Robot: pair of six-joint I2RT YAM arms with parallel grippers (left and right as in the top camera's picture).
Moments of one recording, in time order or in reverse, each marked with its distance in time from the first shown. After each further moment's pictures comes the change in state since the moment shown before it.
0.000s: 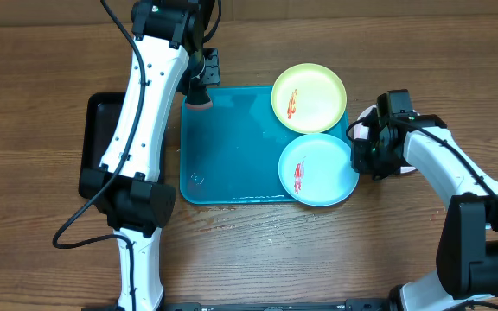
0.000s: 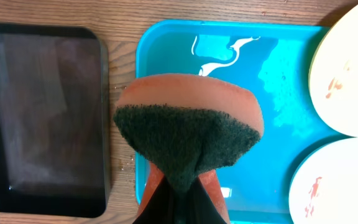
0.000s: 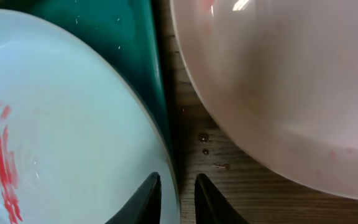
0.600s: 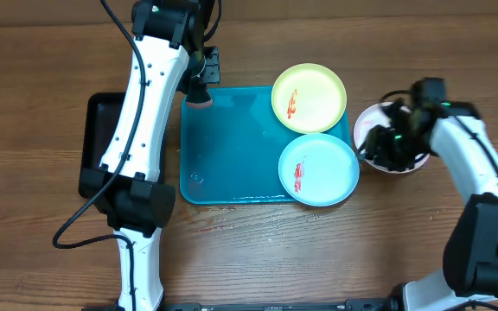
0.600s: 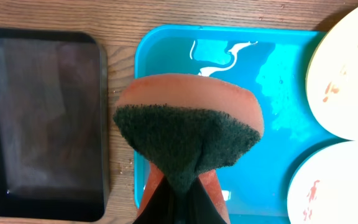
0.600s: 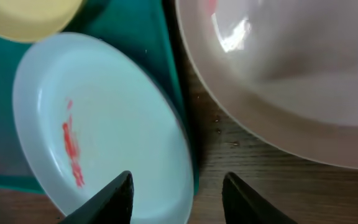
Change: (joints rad) left arm 0.000 0.000 0.000 0.013 0.000 0.000; right arm -0.109 0.000 0.108 -0.146 -0.172 -0.011
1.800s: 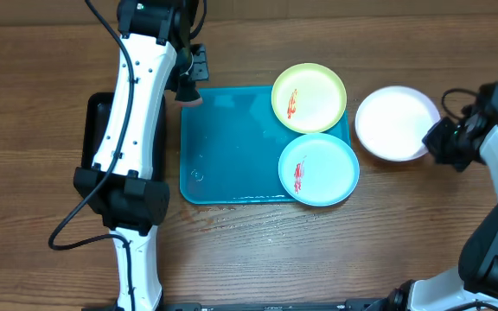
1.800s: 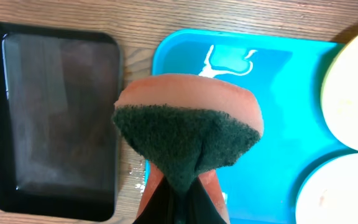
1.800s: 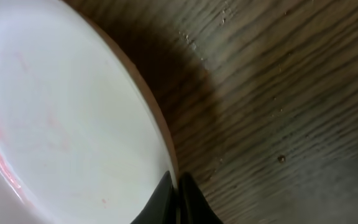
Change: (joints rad) left arm 0.037 0.000 0.000 -0.001 -0.003 0.000; right arm -0.329 0.003 -0.029 0.205 0.150 0.238
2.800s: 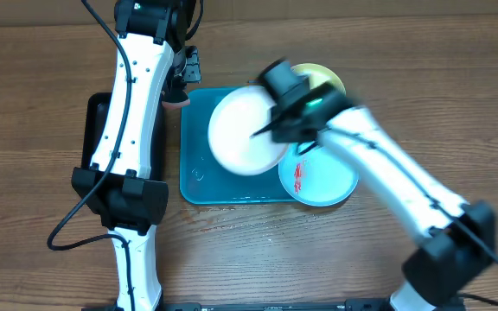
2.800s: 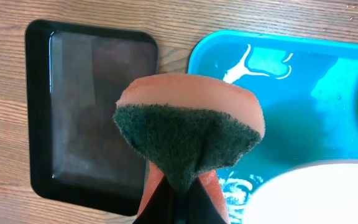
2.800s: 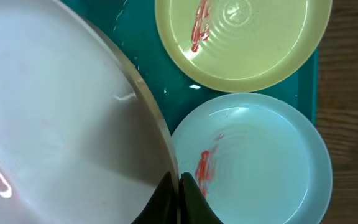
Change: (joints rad) left arm 0.019 0.000 0.000 -0.034 -0.102 0.000; right arm 0.931 0.053 0.507 -0.377 0.317 0.133
